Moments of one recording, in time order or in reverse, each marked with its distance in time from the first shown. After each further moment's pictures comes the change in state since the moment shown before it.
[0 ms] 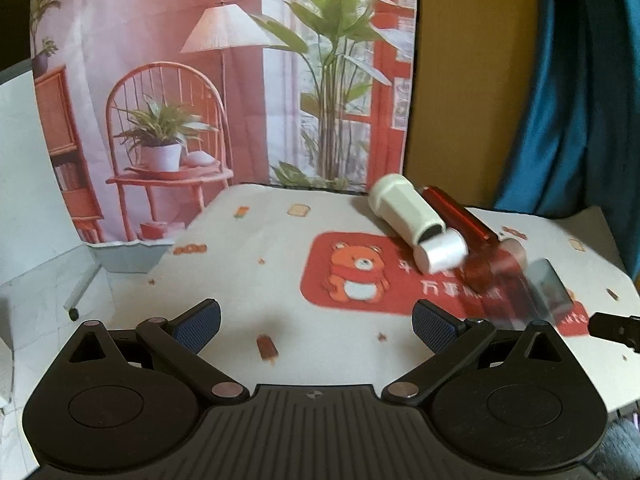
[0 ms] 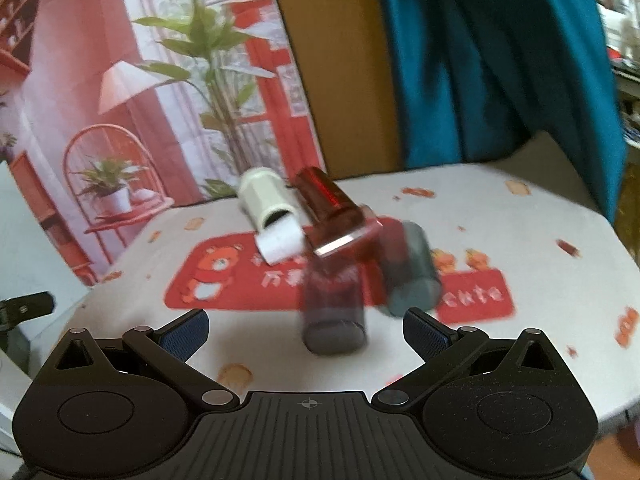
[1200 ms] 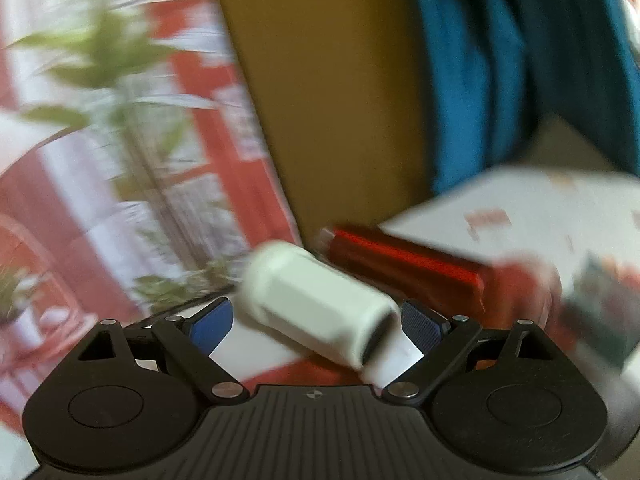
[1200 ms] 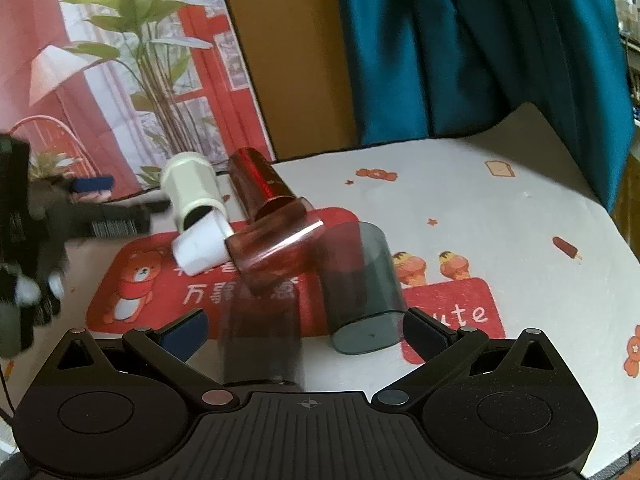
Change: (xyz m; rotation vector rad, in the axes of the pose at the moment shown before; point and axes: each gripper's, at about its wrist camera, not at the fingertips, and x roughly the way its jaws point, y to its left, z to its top) left arm 0.237 -0.140 0.071 0.551 -0.090 -0.255; right arm 0.091 -0.045 0.023 0.067 0.093 -0.138
